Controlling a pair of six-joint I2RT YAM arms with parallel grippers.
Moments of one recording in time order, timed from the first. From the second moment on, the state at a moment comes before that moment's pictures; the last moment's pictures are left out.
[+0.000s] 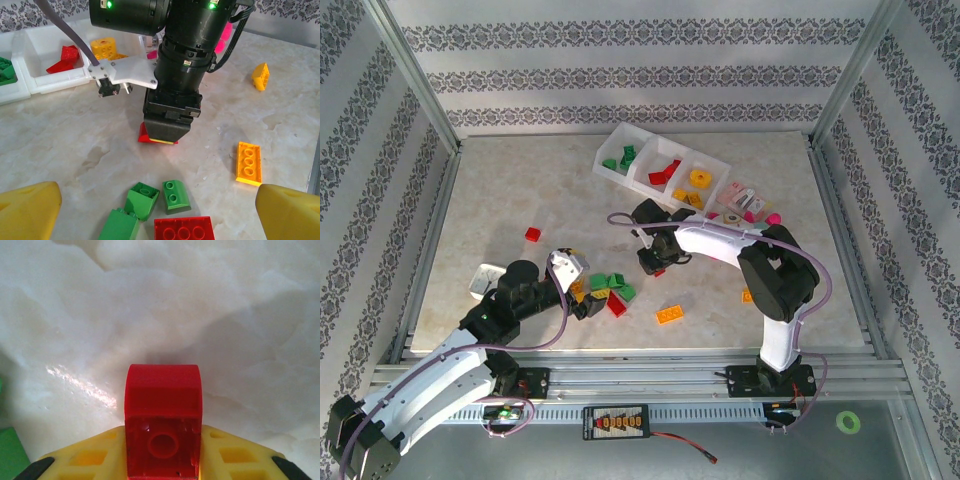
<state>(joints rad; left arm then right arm) -0.61 0.65 0.37 -0.08 0.26 0.12 0.70 1.88 1.26 -0.70 -0.03 0.17</state>
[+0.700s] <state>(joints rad) -0.61 0.75 0.36 0.03 0.22 0.10 0.47 1.98 1.67 -0.45 0.00 0.29</state>
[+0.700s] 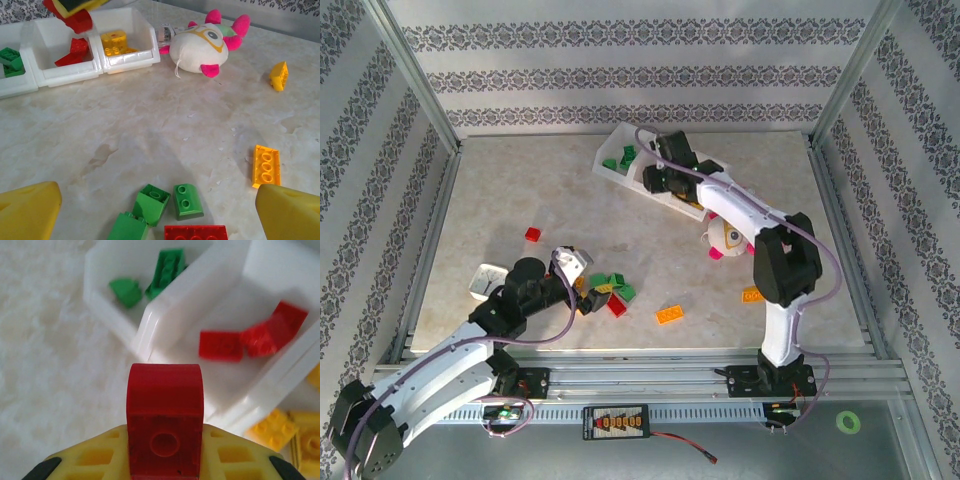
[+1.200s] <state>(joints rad) -0.61 0.79 0.36 0.06 0.13 0.06 0.41 2.36 2.04 -0.46 0.08 0.25</state>
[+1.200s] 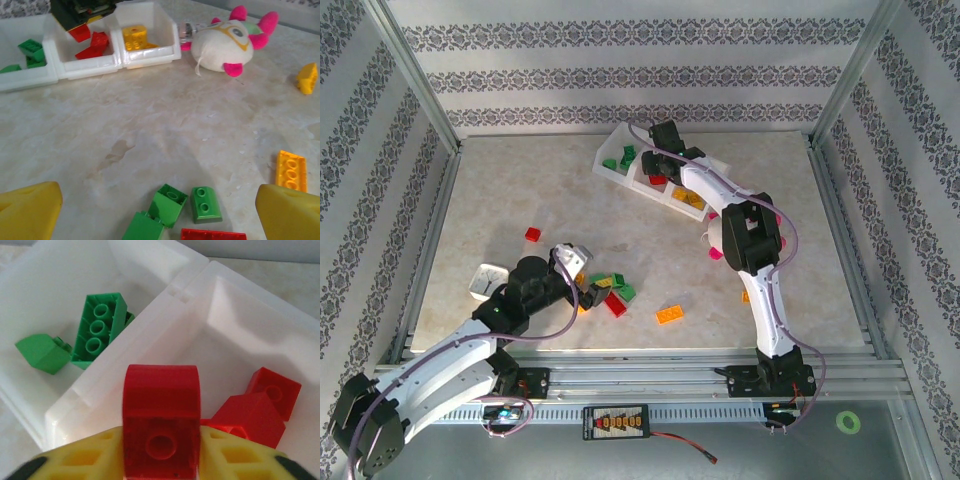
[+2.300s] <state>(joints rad) -0.10 1.61 1.04 -0.43 -0.15 -0.24 0.74 1.65 1.36 -0.33 -0.05 0.16</state>
